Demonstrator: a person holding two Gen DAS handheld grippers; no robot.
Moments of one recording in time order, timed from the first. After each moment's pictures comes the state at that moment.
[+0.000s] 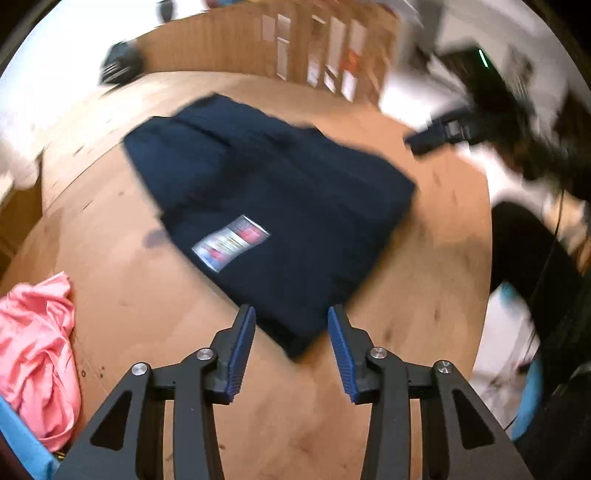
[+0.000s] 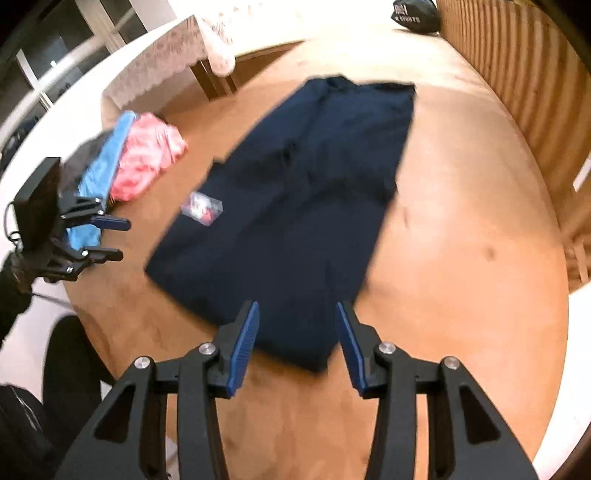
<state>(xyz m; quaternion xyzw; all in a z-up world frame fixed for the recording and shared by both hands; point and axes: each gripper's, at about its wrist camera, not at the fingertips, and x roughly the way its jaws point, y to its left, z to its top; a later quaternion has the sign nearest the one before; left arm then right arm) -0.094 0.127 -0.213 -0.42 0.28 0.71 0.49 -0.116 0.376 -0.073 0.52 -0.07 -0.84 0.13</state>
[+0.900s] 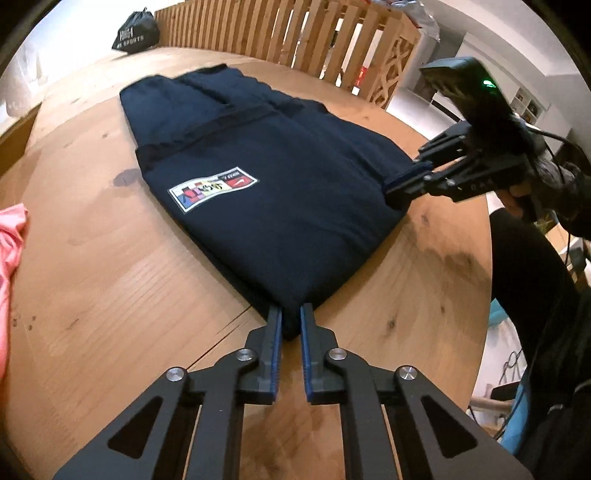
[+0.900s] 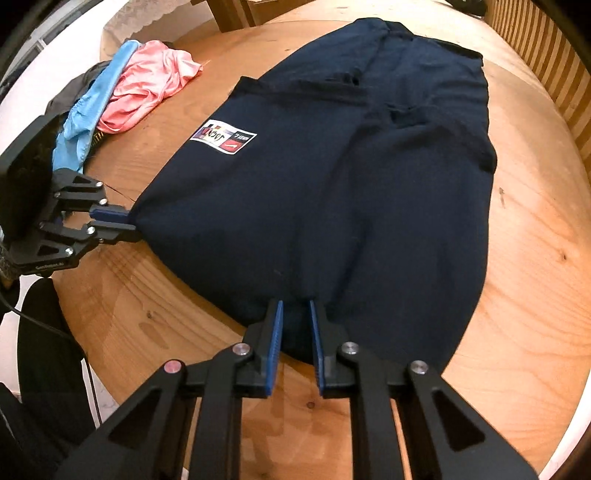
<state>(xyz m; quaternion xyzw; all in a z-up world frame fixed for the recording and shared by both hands) -0.096 0.104 -0.259 -0.46 0.17 0.72 0.50 -0.144 0.301 -0.124 0.58 -0.01 -0.80 0.17</state>
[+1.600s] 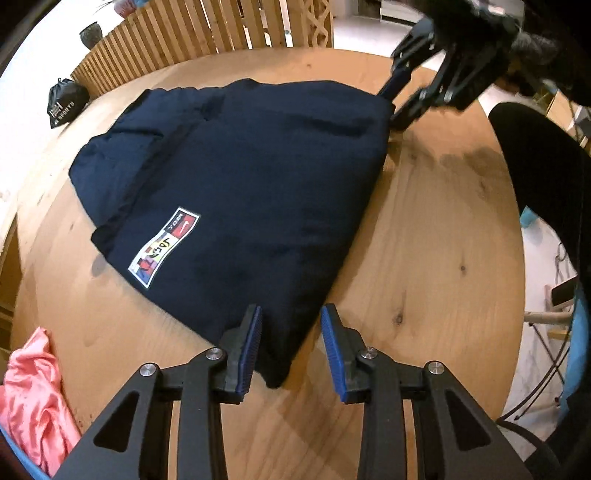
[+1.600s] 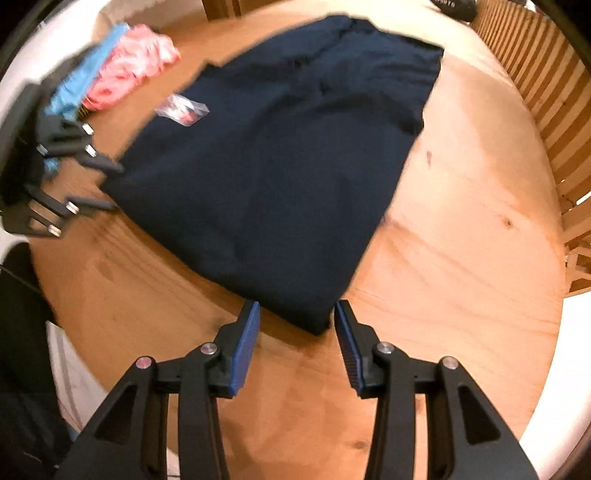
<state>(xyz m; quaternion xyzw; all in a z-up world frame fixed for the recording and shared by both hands) -0.076 0.170 -0.259 -0.40 0.37 0.66 0.51 -0.119 0.345 -0.126 0.59 0.07 -0.79 0.13</state>
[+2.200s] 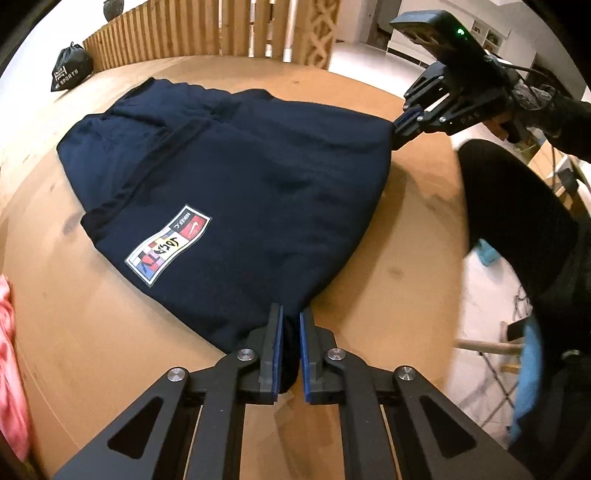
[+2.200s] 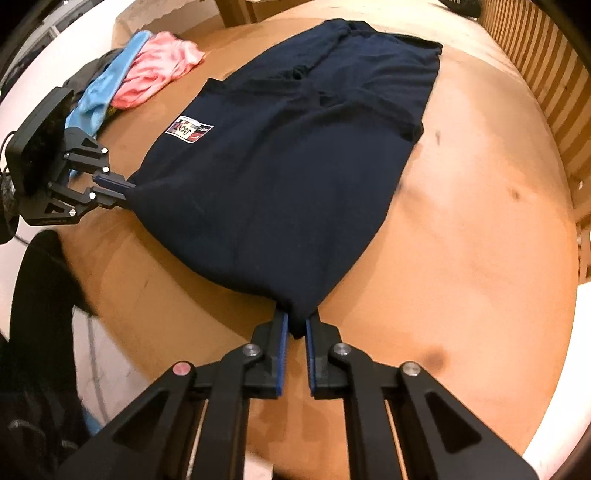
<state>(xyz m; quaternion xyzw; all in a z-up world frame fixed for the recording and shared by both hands) -0.045 0.149 -0.250 -0.44 0.27 0.65 0.55 -0.077 0.349 -0.110 0.59 0.02 -0.78 0.17</state>
